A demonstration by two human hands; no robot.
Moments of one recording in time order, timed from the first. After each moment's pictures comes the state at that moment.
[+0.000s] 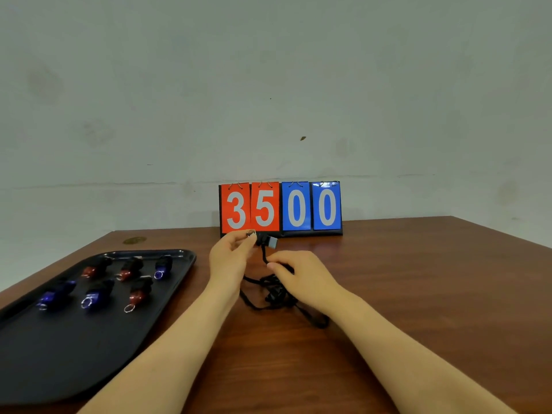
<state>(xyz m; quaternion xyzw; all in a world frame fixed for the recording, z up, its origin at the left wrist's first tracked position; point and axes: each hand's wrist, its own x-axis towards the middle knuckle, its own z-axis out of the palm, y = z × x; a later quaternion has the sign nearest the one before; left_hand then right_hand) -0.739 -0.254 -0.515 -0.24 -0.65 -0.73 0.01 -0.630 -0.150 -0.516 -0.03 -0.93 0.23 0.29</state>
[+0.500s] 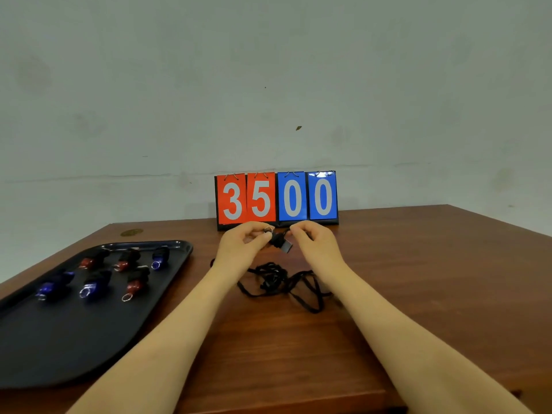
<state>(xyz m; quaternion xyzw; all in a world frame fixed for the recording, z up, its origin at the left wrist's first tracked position) -0.723 -0.255 -0.507 -0.39 -0.72 -0.57 0.03 -0.625 -0.132 -0.509 -0.12 -0.79 0.47 0.38</state>
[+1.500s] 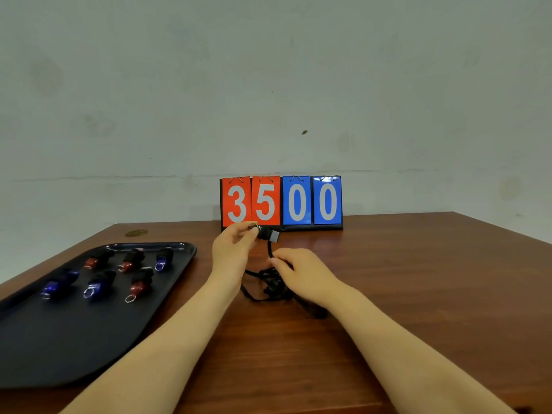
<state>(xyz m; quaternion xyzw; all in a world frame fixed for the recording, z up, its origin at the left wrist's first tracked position) -0.733 -0.253 -0.516 -0.26 -0.64 -0.72 0.03 -0.635 -0.142 -0.526 -0.02 -0.94 0.25 0.25</state>
